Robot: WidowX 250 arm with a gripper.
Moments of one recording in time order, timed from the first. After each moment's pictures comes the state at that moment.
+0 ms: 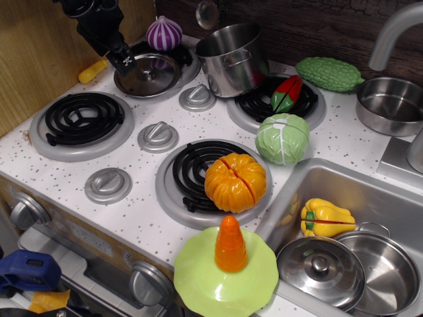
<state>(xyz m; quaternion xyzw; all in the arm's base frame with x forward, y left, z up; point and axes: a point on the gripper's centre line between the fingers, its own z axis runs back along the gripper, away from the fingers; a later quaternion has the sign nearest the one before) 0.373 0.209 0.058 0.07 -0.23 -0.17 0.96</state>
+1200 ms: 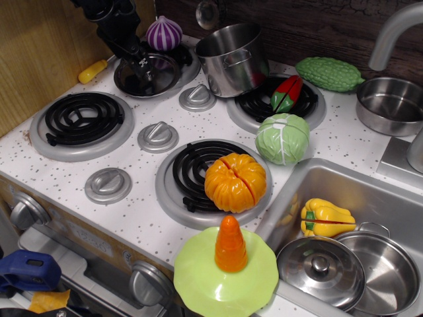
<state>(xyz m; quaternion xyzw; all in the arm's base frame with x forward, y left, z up) 0.406 0.208 0.038 0.05 -0.24 -0.18 0.95</state>
